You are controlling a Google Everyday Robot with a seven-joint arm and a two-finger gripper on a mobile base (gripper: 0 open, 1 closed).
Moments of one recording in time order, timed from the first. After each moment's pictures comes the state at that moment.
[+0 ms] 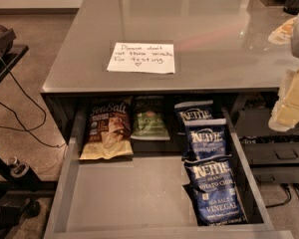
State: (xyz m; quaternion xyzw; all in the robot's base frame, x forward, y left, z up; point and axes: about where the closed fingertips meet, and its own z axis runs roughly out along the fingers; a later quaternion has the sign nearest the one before) arm 0.438 -0.217 0.976 -0.60 0.78 -0.03 0.16
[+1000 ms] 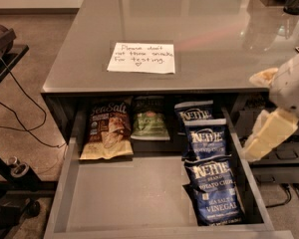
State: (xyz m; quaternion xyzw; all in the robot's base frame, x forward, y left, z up) arm 0.431 -0.200 0.894 -0.57 0.79 0.07 0.22
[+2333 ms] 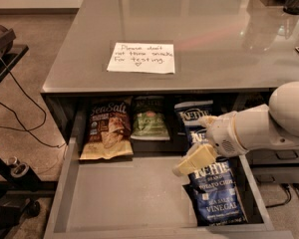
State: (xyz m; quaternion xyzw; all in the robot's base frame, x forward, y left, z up) arm 0.455 -0.099 0.761 -0.45 0.81 0.24 0.30
